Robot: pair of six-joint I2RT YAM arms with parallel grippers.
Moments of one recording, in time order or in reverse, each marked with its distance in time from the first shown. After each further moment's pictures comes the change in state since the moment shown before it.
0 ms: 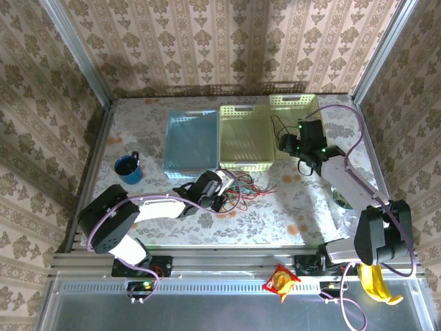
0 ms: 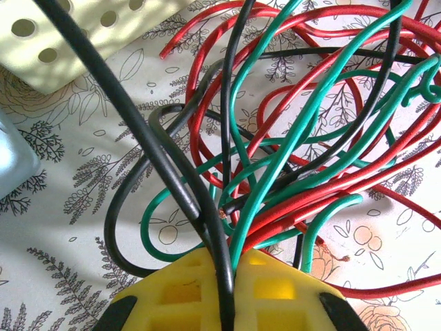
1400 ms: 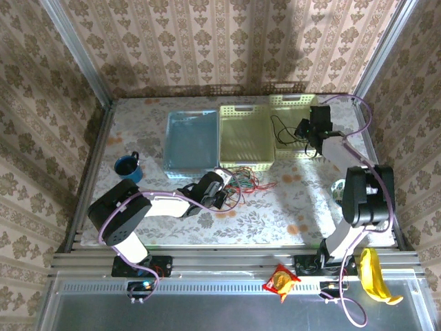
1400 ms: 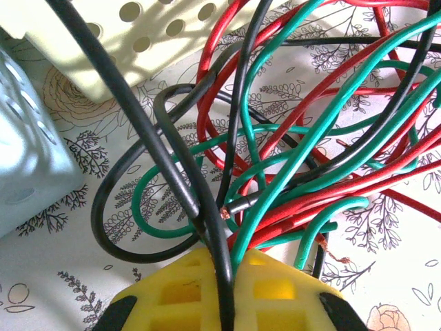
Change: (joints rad) left arm 0.004 0.097 -0.006 0.128 -0.112 -0.052; right arm -0.147 0.341 0.169 0.194 0.040 0.008
